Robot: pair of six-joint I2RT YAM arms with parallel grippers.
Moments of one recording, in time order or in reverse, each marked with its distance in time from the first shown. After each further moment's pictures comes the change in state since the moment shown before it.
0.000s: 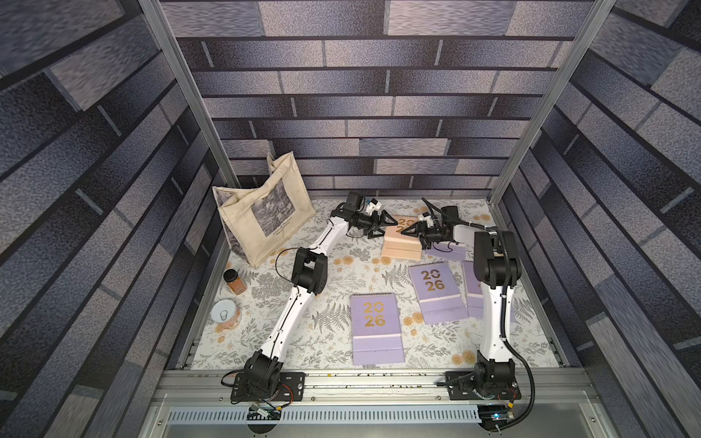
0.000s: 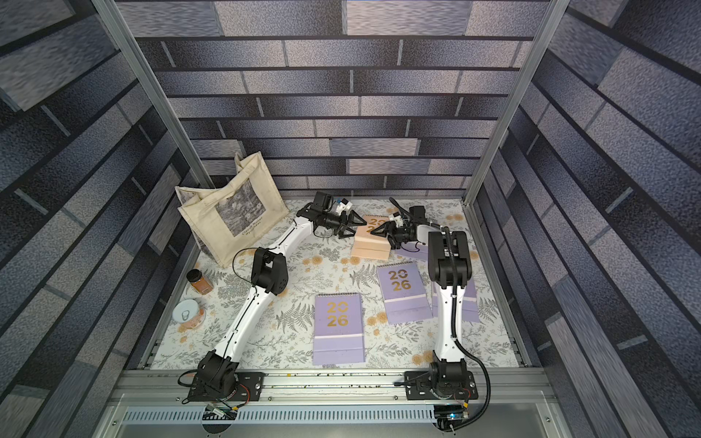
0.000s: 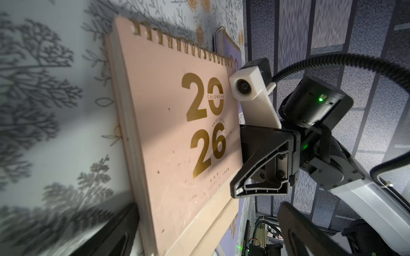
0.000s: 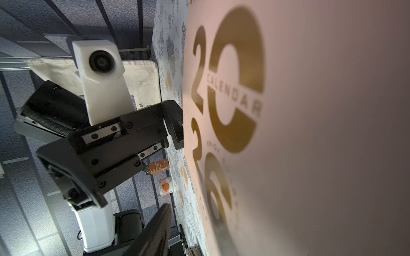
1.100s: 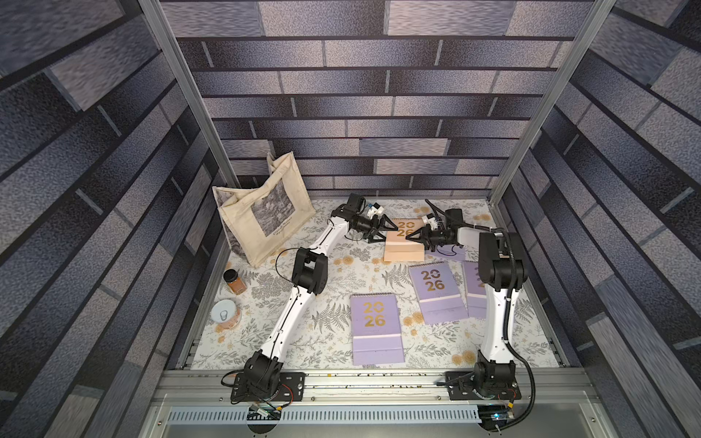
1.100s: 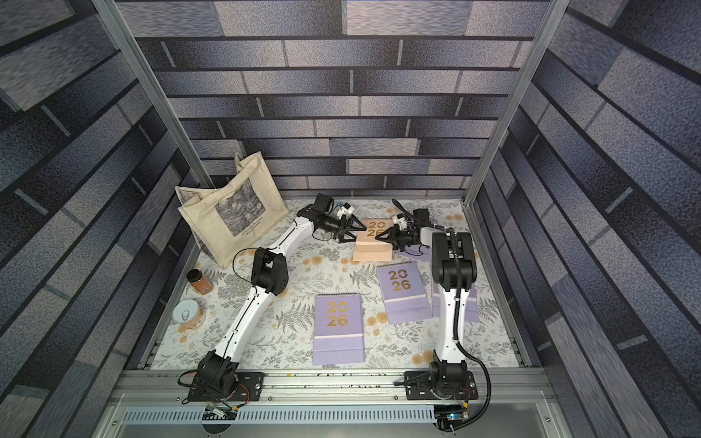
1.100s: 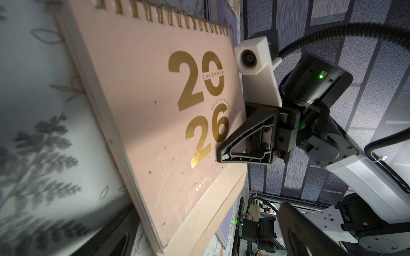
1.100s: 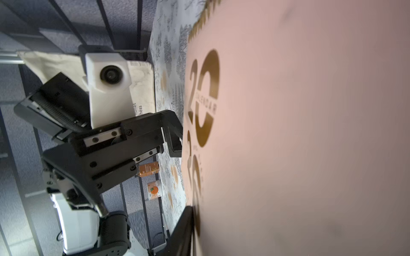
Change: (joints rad) left arm -0.003 0.000 0.000 -0.137 0.089 0.113; right arm -0.033 -0.082 -0.105 0.034 0.019 -0.106
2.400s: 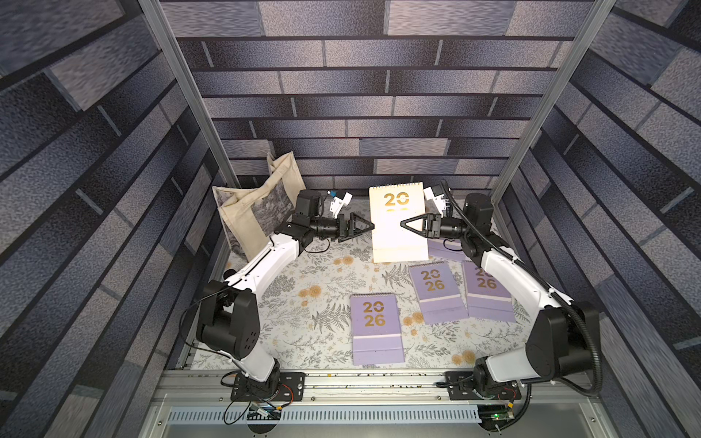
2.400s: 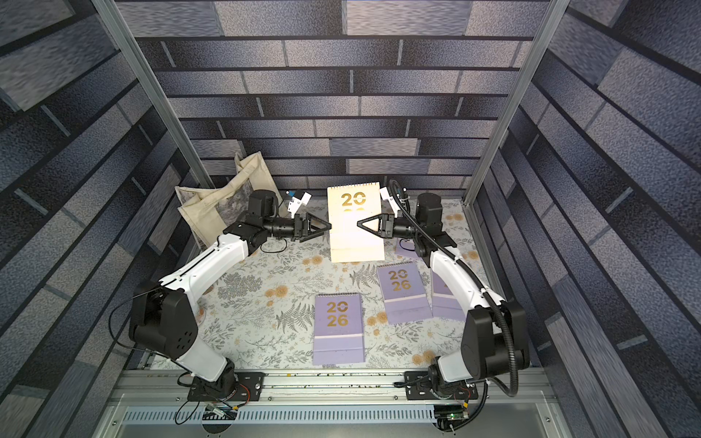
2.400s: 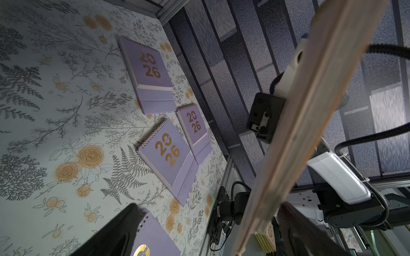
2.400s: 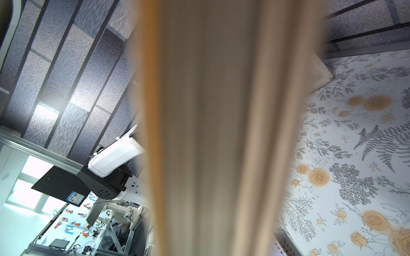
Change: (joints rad) left arm 0.087 -1.341 -1.519 0.633 -0.122 -0.081; right arm 0.201 -0.859 -0.413 0.359 -0.113 0.182
